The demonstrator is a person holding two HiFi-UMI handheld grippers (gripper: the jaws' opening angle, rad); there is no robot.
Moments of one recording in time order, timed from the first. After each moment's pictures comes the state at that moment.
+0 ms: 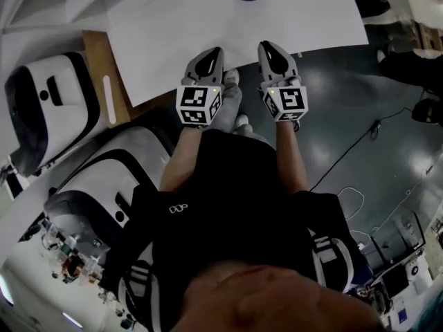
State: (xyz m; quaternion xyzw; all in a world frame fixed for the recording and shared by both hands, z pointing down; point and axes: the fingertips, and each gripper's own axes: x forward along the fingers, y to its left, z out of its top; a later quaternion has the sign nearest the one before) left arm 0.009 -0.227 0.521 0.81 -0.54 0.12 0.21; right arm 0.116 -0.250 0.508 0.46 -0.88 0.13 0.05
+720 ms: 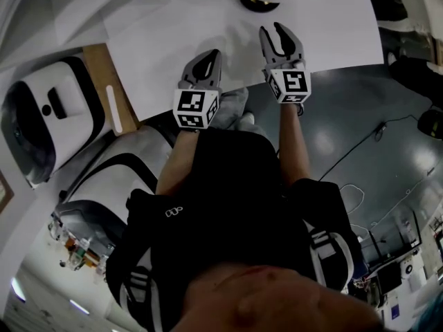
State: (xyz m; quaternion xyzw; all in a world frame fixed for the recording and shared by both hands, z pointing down) left arm -0.029 -0.306 0.567 0.80 -0.53 0.16 0.23; right arm 0.091 -0.385 0.570 0.46 -0.88 0.12 0.07
